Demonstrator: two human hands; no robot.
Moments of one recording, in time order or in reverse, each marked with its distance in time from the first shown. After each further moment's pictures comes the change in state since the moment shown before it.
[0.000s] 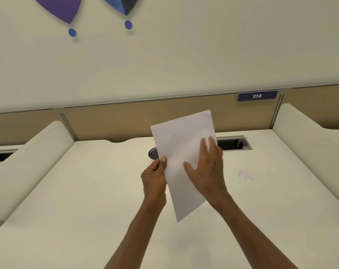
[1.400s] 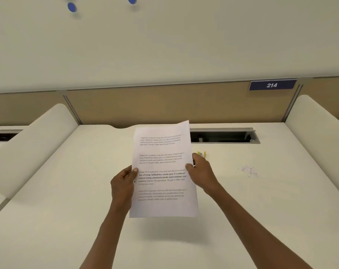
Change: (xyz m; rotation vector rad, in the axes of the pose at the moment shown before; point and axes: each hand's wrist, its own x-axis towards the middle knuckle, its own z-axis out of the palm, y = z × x) left_hand 0.046 -0.036 -0.110 0.335 0.259 -0.027; right_hand 0.027 0.044 0.065 0.488 -0.425 0.161
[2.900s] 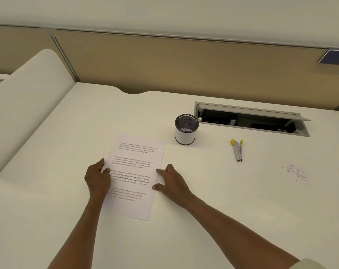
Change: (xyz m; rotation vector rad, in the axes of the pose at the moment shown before) left_hand 0.192 -0.120 -0.144 0.649 0.269 0.023; right_hand 0.069 0.049 0.231 -0.420 -0.453 -0.136
